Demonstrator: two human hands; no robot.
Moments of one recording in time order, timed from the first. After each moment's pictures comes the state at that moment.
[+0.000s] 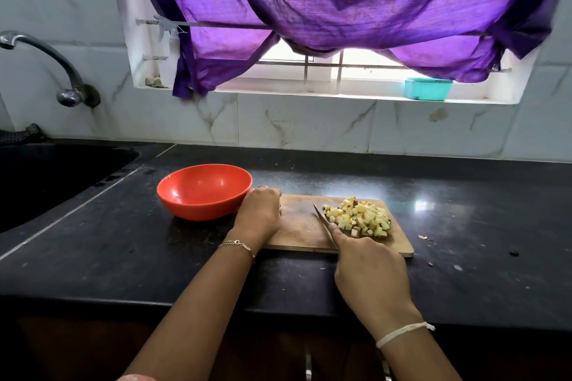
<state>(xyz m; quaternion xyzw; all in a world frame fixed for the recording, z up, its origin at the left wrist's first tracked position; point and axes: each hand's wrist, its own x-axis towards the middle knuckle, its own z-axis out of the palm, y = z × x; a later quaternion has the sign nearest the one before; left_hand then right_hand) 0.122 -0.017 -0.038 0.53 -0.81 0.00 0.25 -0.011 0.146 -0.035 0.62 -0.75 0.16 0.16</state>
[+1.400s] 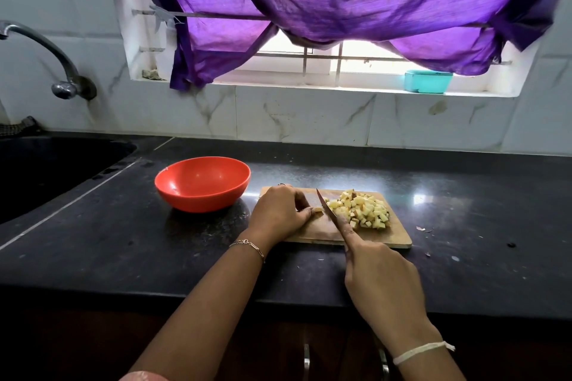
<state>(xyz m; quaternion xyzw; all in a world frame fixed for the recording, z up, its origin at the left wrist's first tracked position) 0.102 0.011 -0.037 0.46 -0.82 -0.10 0.31 -0.019 0.163 -0.050 0.61 -0.75 0.22 0.13</state>
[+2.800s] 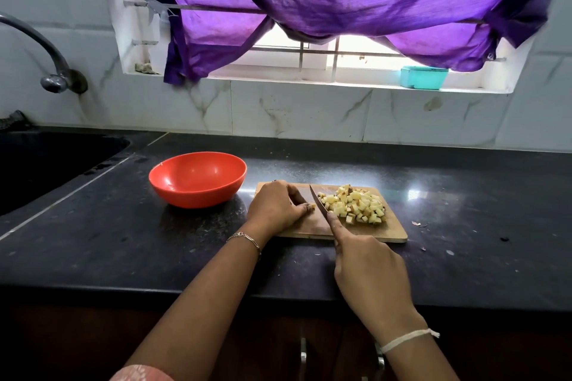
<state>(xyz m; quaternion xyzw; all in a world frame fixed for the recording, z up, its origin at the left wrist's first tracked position) 0.099 0.008 -0.035 0.50 -0.79 -0.18 0.30 -0.012 0.159 -0.049 0.61 -0.75 0.22 0.14</state>
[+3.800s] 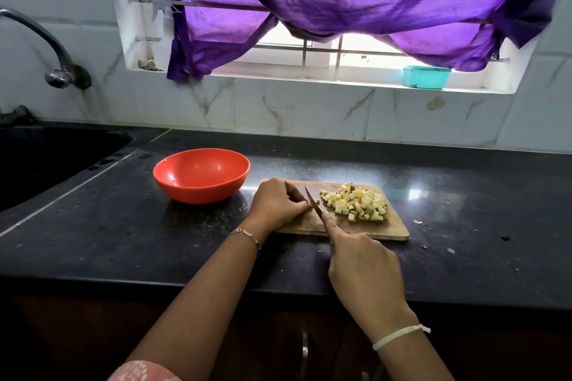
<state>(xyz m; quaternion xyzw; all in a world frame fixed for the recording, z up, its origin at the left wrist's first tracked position) 0.104 0.012 -0.034 0.50 -0.77 -0.22 0.34 -0.001 0.159 -0.048 0.63 -0.74 0.18 0.15</state>
